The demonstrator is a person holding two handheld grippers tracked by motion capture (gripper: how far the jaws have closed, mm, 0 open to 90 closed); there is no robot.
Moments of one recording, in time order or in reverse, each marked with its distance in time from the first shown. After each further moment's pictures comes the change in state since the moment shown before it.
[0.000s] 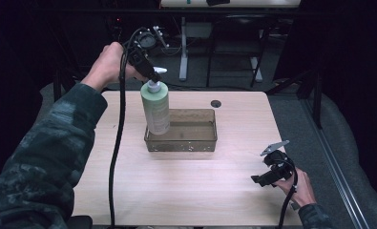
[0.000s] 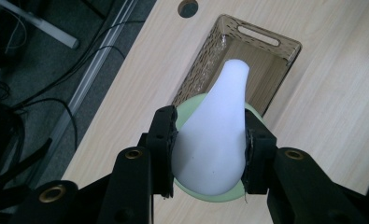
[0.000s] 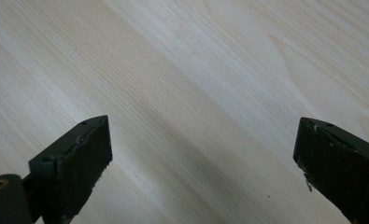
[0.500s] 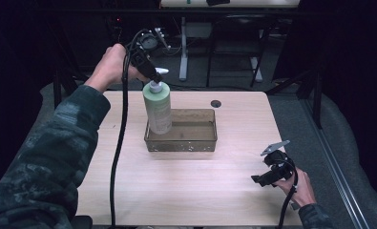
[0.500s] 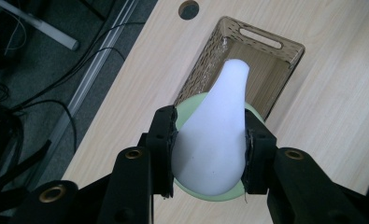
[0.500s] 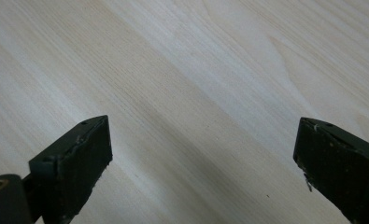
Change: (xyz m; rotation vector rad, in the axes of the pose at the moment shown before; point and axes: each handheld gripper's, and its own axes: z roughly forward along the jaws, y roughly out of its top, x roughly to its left) left arm 0.000 0.001 0.009 -0.008 0.002 0.000; right arm 0.000 0.000 -0.001 -0.002 -0.005 0.004
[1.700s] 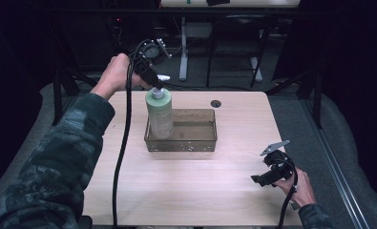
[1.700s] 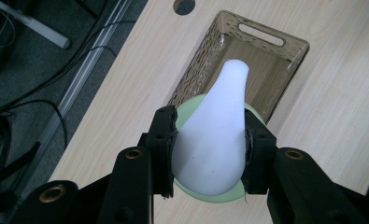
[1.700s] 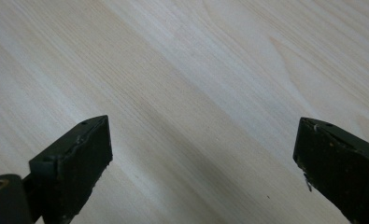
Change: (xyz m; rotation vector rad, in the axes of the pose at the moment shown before) left arm 0.001 -0.010 0.028 -0.003 -0.024 -0.015; right arm 0.001 0.001 0.000 -0.003 0.006 0.000
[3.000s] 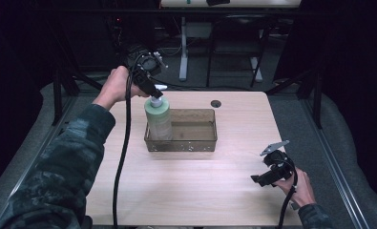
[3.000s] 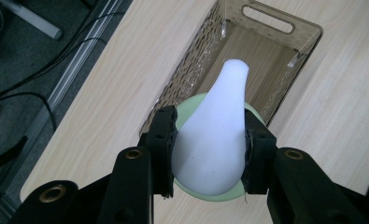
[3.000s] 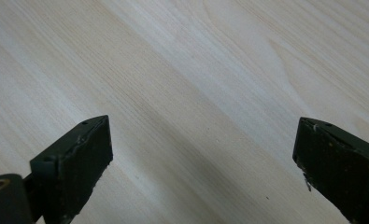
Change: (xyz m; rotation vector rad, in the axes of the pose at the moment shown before) left arm 0.001 -0.024 0.032 0.002 -0.017 -0.034; right arm 0.001 0.001 -0.001 0.000 -0.013 -0.015
